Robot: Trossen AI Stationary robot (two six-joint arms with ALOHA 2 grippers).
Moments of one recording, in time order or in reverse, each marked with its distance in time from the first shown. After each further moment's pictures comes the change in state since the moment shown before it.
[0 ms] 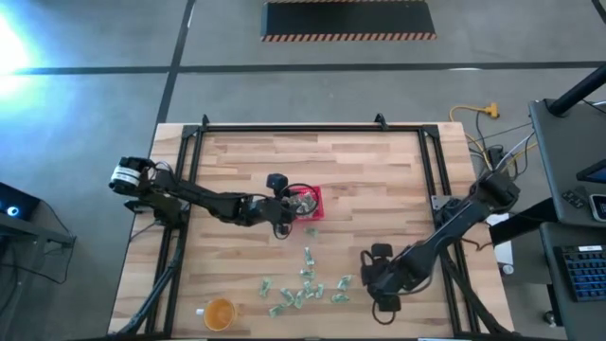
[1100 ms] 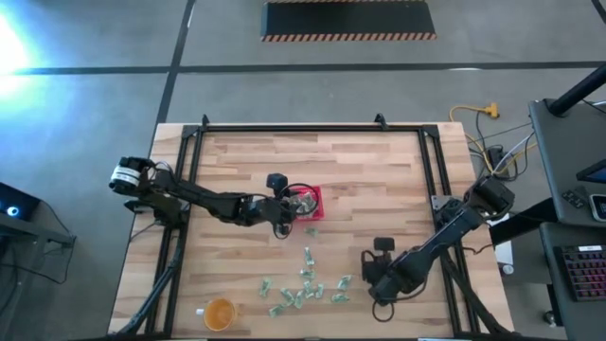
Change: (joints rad) left arm 0.000 0.000 -0.001 0.002 0.000 -0.006; right arm 0.009 0.069 -0.027 -0.057 0.189 0.041
